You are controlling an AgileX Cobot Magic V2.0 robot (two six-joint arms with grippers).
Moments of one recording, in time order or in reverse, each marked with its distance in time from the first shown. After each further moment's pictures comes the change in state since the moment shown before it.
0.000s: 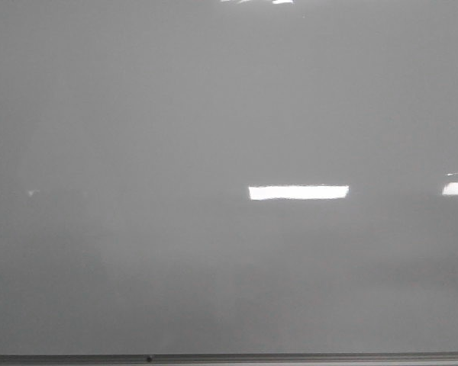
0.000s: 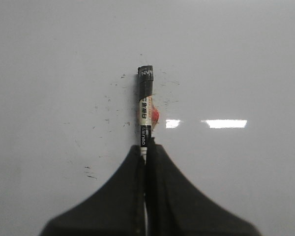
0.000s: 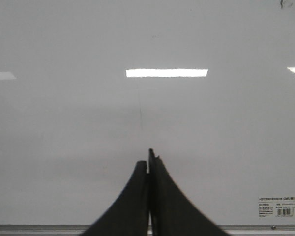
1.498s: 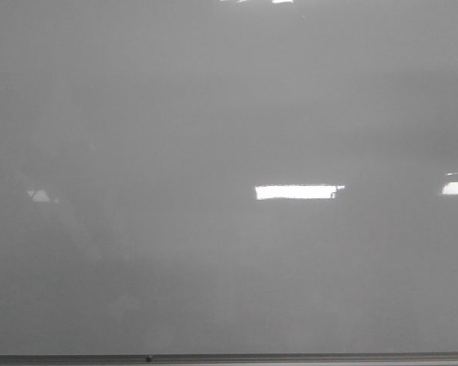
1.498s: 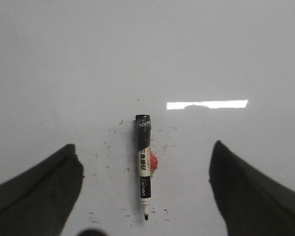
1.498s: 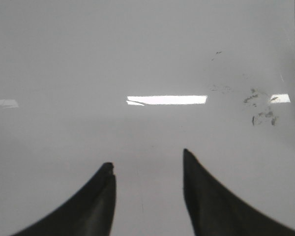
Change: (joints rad) left arm 0.000 0.368 -0.394 0.002 0.121 0.029; right arm 0.000 0.277 -0.514 0.000 0.156 0.000
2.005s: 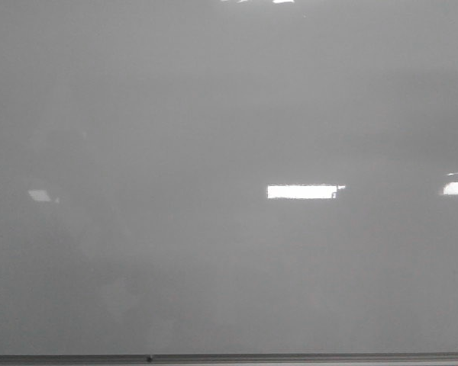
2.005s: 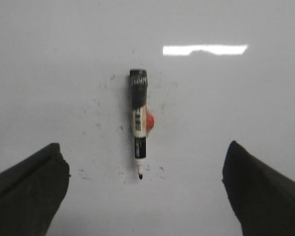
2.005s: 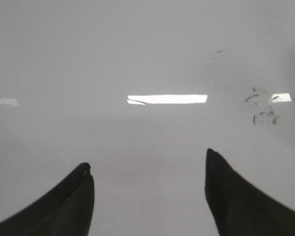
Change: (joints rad) left arm 0.000 0.288 -0.108 -0.022 0.100 0.000; right arm 0.000 0.001 0.000 0.000 0.002 0.000
